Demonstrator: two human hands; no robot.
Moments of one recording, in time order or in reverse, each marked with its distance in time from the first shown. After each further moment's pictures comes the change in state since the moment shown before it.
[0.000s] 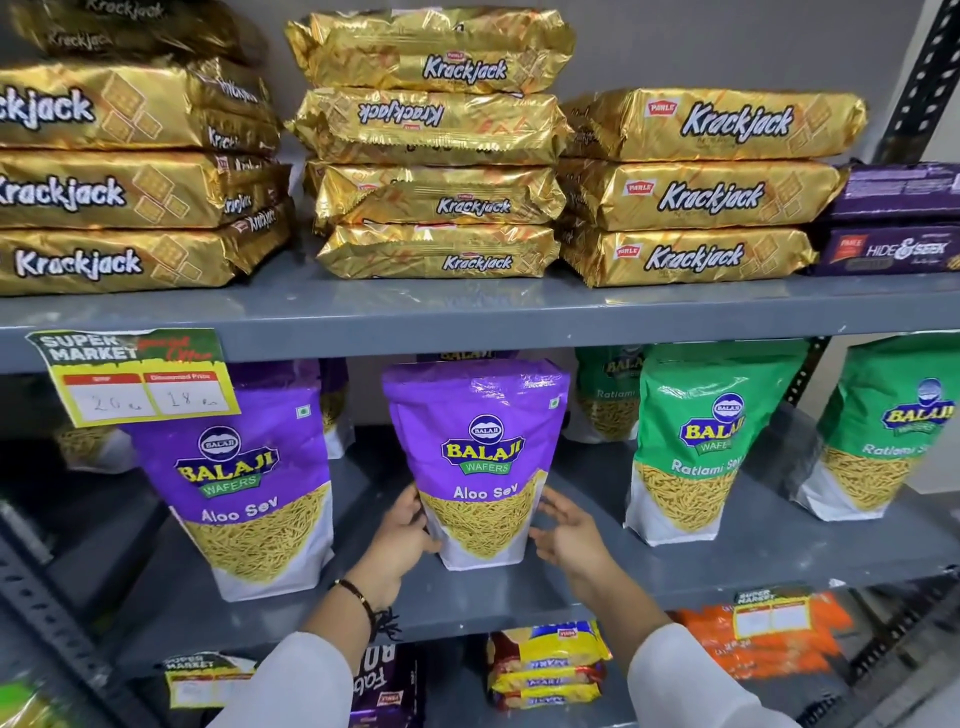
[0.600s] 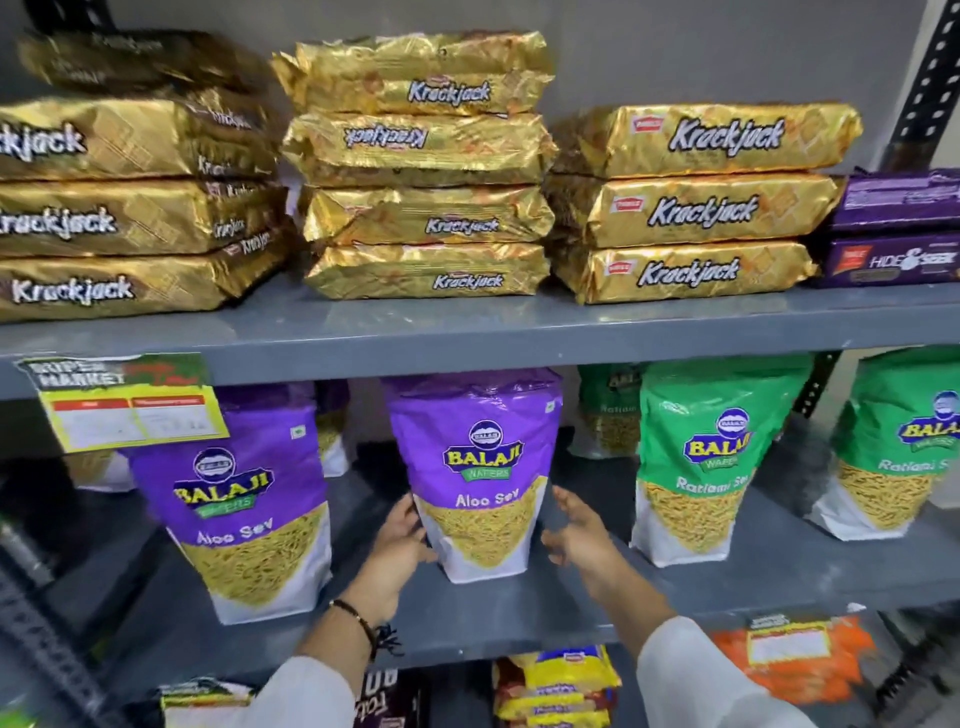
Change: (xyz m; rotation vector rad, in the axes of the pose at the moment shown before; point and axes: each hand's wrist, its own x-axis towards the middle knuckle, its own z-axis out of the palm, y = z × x) left_hand 0.000 0.013 0.004 -0.063 0.008 0.062; right_hand 0.026 -0.011 -0.013 -0.067 0.041 0.028
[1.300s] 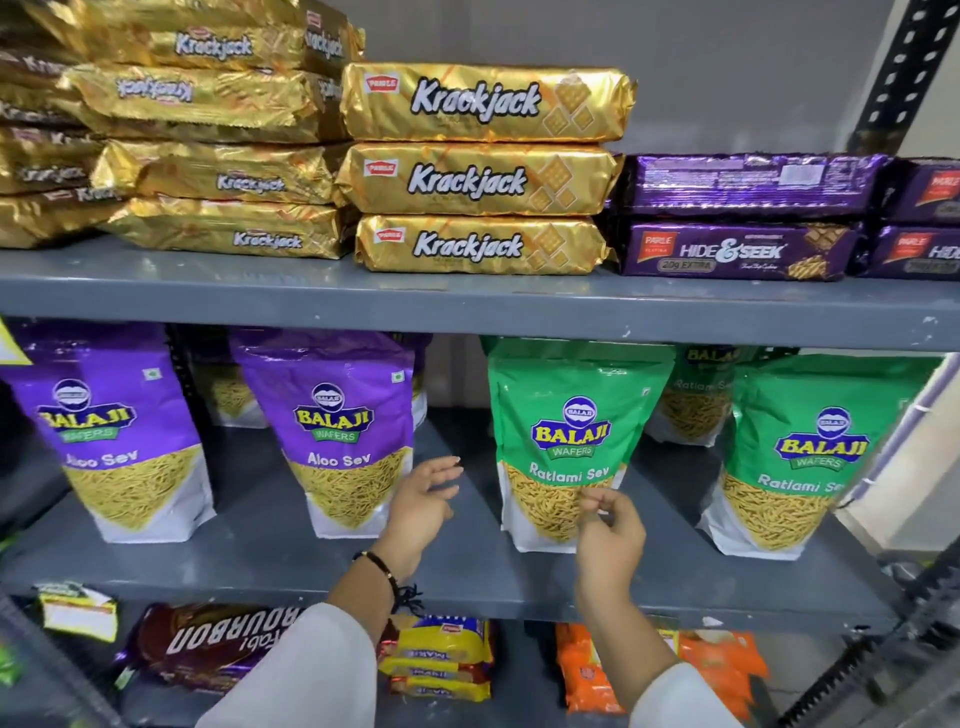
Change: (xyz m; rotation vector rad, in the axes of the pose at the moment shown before) left_hand -0.006 0.000 0.215 0.124 0.191 0.021; right_hand -0.018 -0.009 -0.182 0.184 0.482 -0.324
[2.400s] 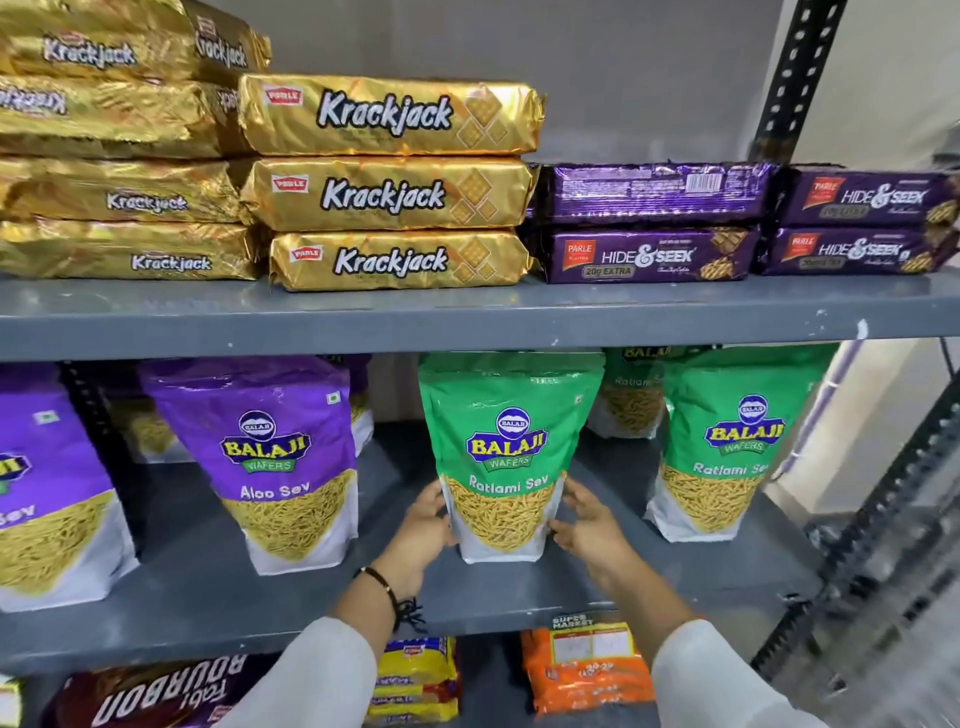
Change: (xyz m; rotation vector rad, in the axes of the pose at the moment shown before) left_hand 0.013 -0.007 0.055 -0.170 -0.204 -0.160; right_hand 0.065 0.006 -0.038 -0.157 -0.546 0.264
